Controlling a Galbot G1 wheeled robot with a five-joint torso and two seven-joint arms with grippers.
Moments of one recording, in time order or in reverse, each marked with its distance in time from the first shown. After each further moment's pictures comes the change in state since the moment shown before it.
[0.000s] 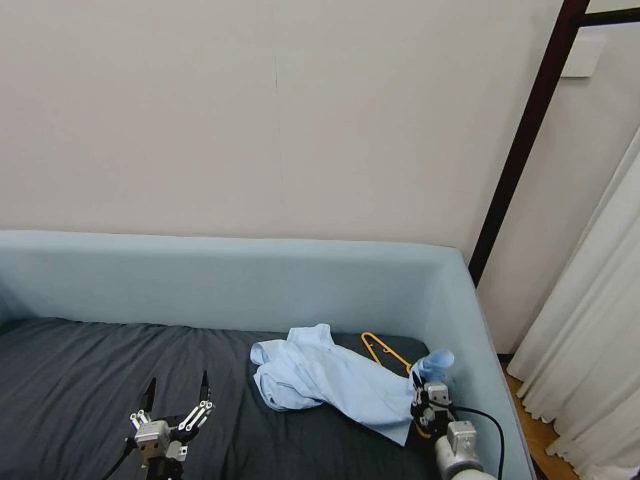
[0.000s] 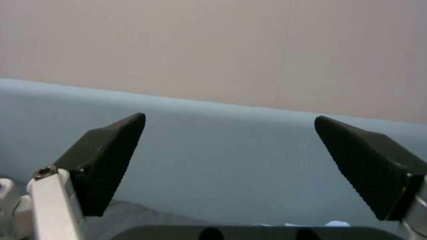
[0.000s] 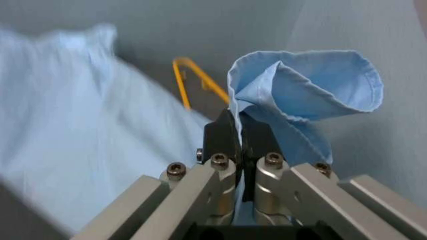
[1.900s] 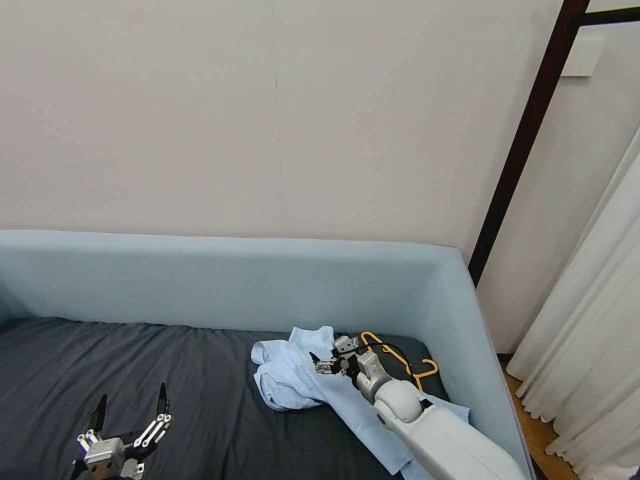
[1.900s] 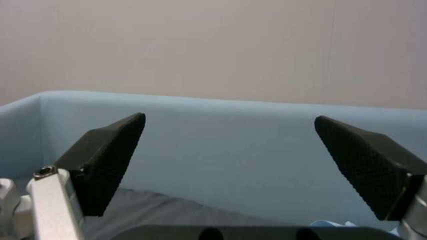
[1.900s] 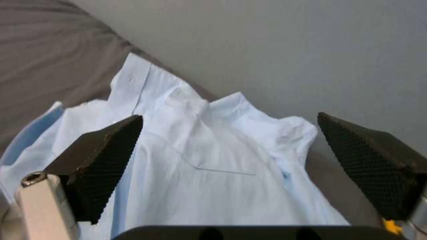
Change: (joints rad) left arm 0.086 -0.019 -0.146 -0.051 -0.001 0.003 -0.005; right arm 0.623 0.392 -0.324 -0.706 -0.104 0.049 -0.547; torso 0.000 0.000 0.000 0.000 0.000
